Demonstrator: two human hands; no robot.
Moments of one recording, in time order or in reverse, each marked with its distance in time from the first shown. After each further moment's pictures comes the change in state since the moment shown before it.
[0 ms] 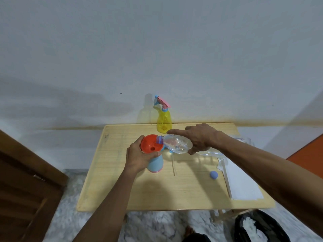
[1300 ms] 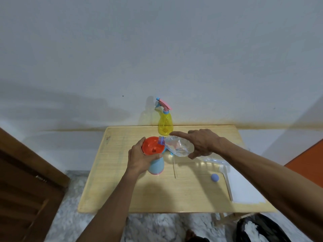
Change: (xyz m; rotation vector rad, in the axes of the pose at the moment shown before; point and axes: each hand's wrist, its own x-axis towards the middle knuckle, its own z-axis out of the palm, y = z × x) left_hand -0.008 0.013 0.000 -0.006 0.010 -0.010; right_hand -0.003 0.003 0.017 0.128 0.044 0.018
